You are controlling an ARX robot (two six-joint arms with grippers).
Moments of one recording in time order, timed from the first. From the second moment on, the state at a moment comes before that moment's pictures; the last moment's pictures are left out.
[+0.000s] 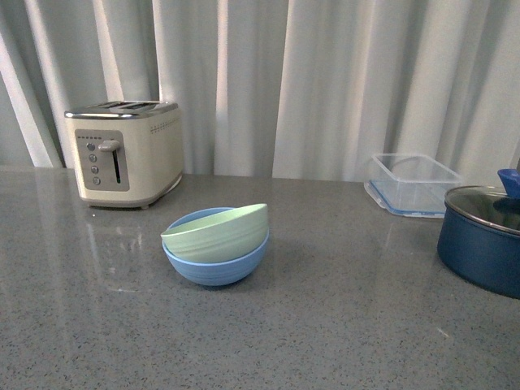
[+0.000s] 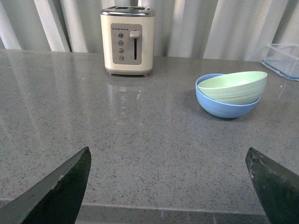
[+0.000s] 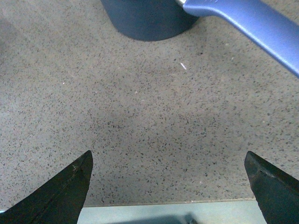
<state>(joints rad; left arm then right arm) 0.00 0.00 0.02 0.00 0.00 0.00 -0.38 1.01 0.66 -0.37 -0.33 -0.04</state>
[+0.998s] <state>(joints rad) 0.00 0.00 0.02 0.00 0.00 0.00 0.00 0.43 0.05 0.38 0.00 -0.01</state>
